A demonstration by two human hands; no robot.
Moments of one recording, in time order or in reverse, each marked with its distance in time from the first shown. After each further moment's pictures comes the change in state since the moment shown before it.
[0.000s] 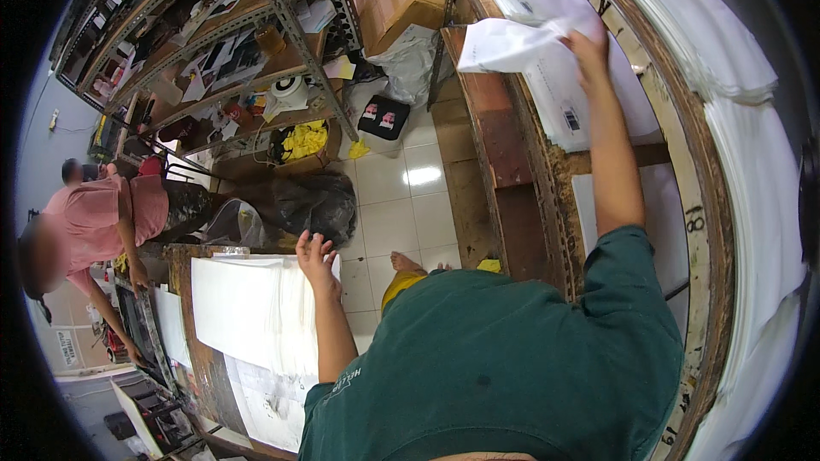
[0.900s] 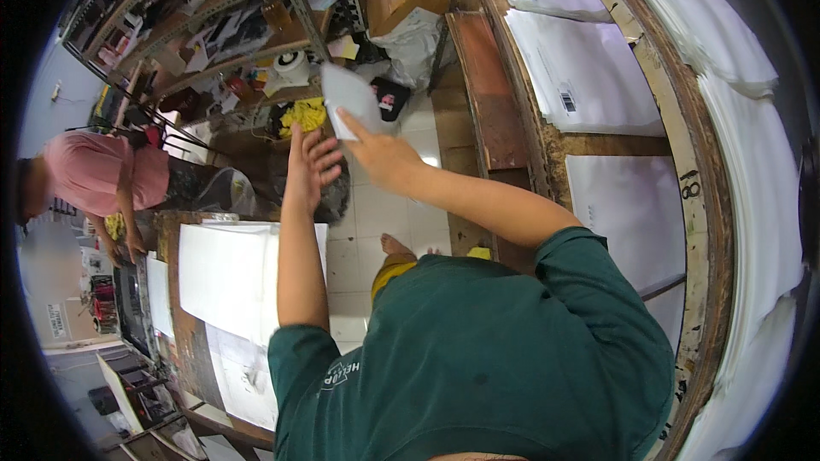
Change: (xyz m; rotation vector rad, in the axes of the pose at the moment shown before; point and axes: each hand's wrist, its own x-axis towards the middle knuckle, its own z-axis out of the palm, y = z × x) left_hand 0.022 0.083 0.094 0.147 -0.545 -0.140; right_hand -0.264 0.001 0.152 -0.816 -1.136 -0.484
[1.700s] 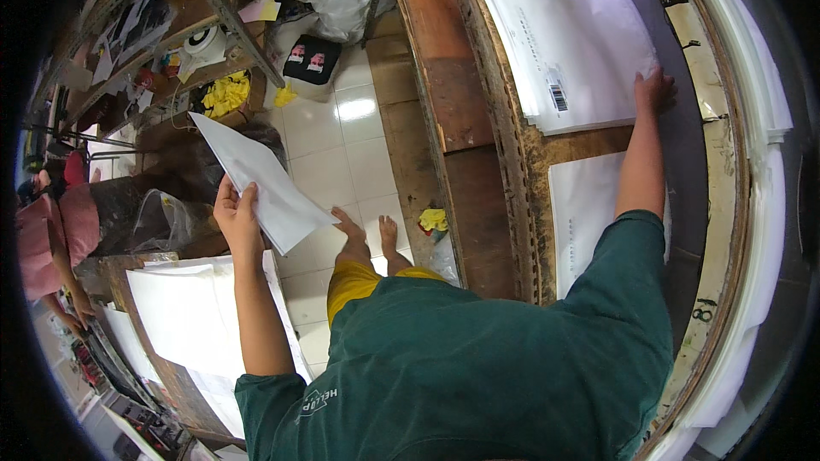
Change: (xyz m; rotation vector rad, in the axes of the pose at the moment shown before) left_hand 0.053 -0.060 -0.024 0.137 0.236 0.256; right_hand -0.288 0.458 -0.219 -1.045 0.311 1.501
